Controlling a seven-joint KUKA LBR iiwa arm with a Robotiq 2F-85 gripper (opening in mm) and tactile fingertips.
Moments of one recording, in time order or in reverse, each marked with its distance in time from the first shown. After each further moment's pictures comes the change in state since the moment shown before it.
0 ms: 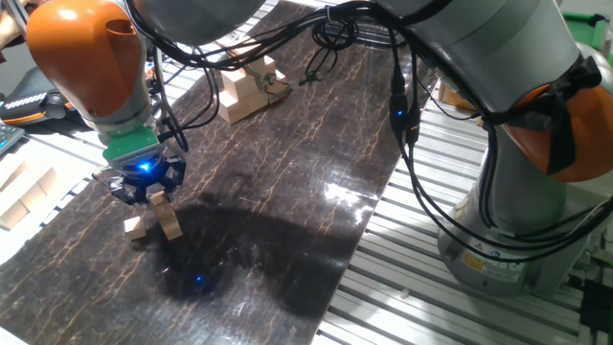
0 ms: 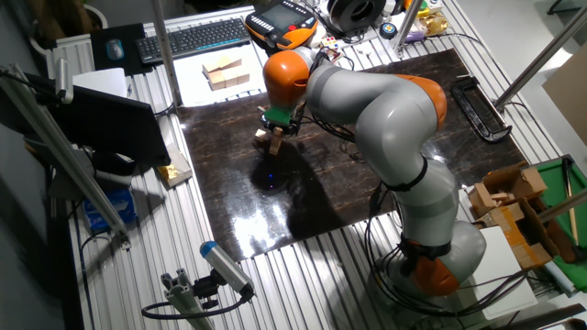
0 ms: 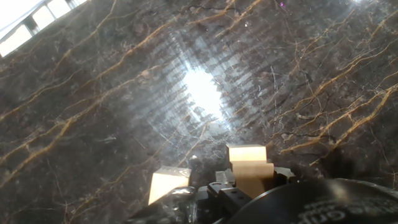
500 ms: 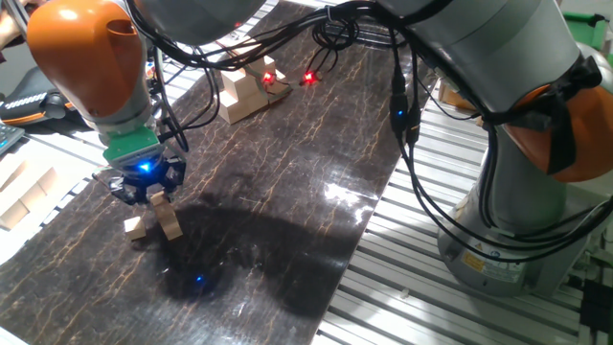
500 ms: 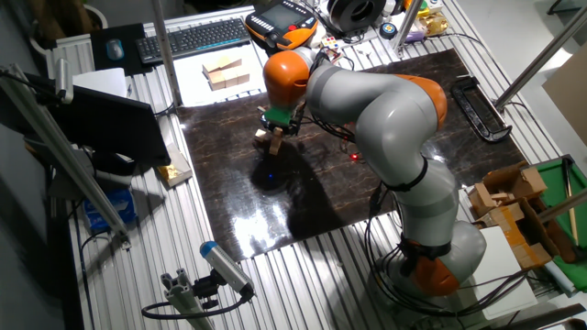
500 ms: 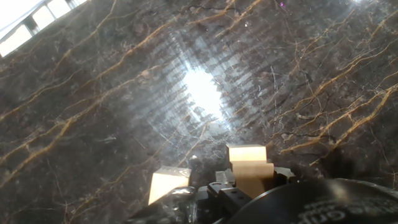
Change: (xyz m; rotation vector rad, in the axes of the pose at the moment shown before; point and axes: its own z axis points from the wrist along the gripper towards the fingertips) arm 0.001 0.000 0.000 -0.001 0.001 0.002
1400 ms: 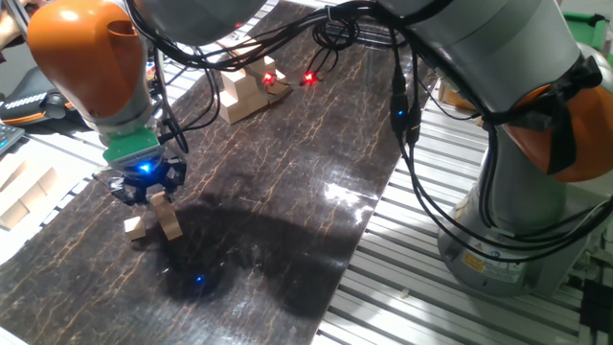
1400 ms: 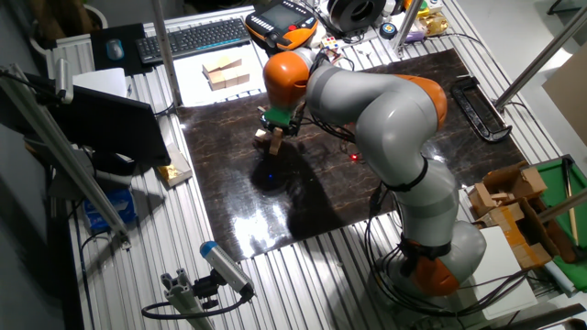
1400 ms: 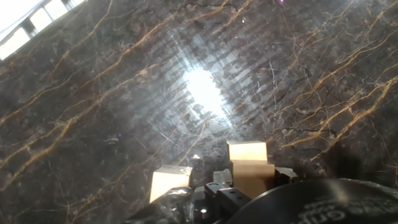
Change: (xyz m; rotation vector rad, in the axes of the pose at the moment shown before) arm 0.001 0.000 0.001 -0.001 -0.003 0.014
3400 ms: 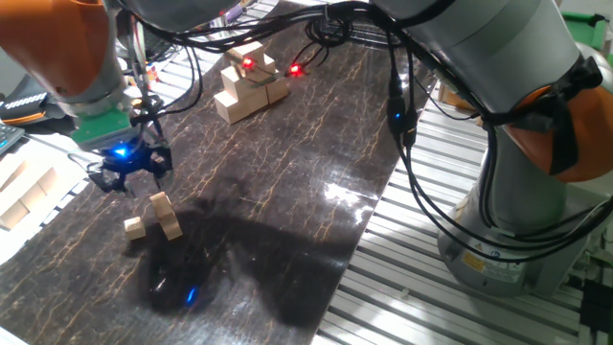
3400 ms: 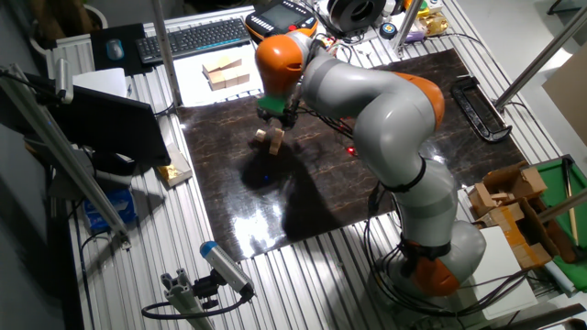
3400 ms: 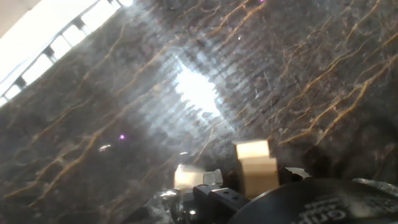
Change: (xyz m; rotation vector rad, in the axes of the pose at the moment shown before) arm -0.003 0.021 -0.048 0.044 0.012 0.080
